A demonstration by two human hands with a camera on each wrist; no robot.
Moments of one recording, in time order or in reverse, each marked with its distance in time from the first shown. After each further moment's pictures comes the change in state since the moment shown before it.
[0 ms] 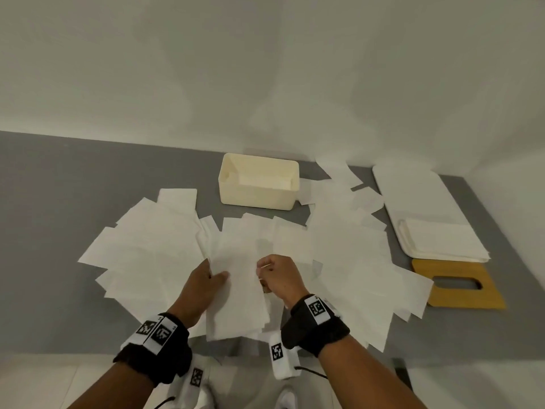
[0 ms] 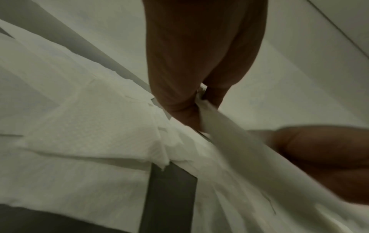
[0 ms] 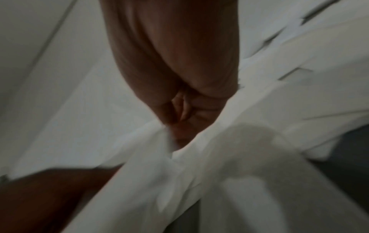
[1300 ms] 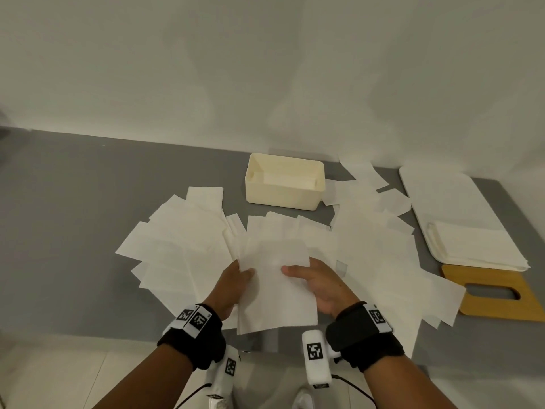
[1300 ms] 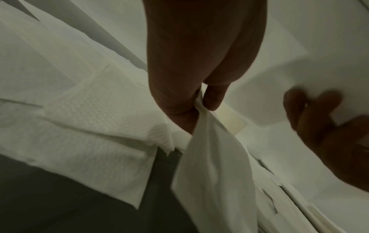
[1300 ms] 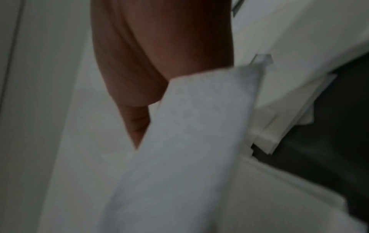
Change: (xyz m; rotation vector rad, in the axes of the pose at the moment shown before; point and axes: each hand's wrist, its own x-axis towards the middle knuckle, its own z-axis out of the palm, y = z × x) left_hand -0.013 0.015 -0.001 -0.078 -0.043 -0.158; right_hand -0.023 -0.005 -0.020 0.699 -0.332 0.122
